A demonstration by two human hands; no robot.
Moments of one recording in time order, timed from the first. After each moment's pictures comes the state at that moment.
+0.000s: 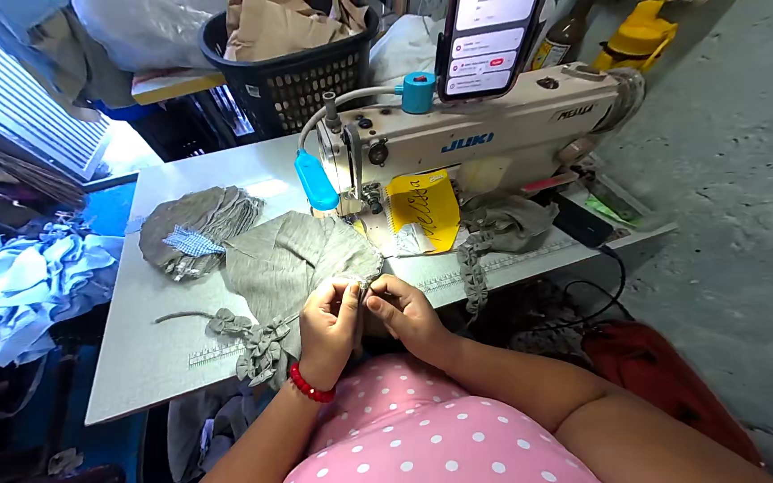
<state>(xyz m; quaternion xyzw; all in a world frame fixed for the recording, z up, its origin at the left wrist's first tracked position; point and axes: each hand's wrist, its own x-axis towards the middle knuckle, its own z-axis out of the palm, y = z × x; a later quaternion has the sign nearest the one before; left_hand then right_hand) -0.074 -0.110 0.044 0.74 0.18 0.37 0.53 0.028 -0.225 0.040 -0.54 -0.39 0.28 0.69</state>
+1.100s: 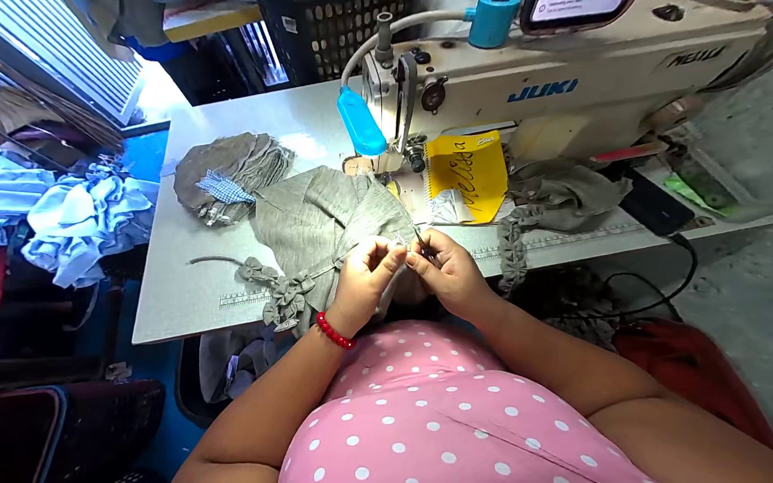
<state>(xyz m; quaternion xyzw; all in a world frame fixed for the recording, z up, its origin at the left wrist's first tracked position) -0.071 -0.105 0.039 0.65 0.17 0.21 0.71 0.048 -0.229 0.037 -0.61 -0.40 0.28 0.62</state>
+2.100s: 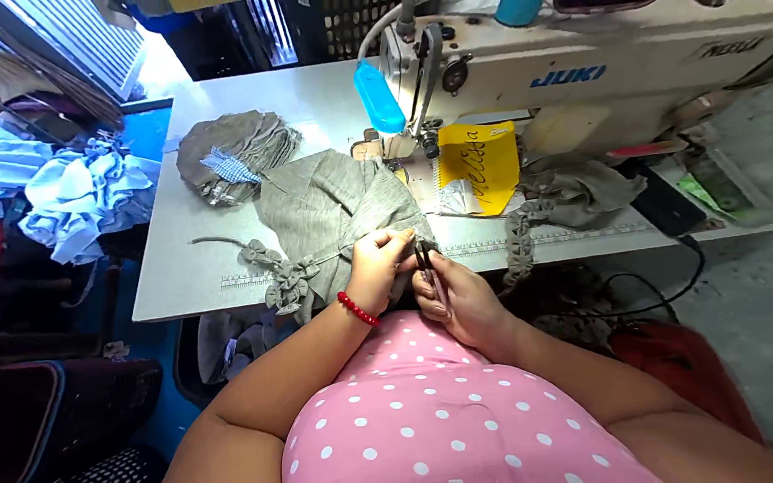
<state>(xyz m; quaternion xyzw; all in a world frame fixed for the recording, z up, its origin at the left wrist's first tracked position) -0.053 -0.123 0.045 0.51 0.33 0.18 0.78 0.021 -0.251 0.041 -0.46 -0.12 0.57 0.67</state>
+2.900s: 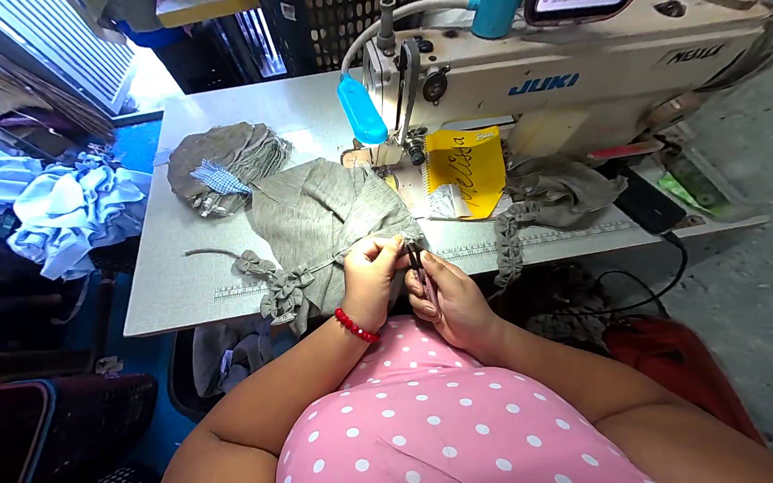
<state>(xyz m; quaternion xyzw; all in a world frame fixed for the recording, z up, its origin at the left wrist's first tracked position) -0.054 -0.135 0.046 0.47 0.30 0.27 0.79 0.017 -0.245 0.043 -0.46 -0.12 0.52 0.71</state>
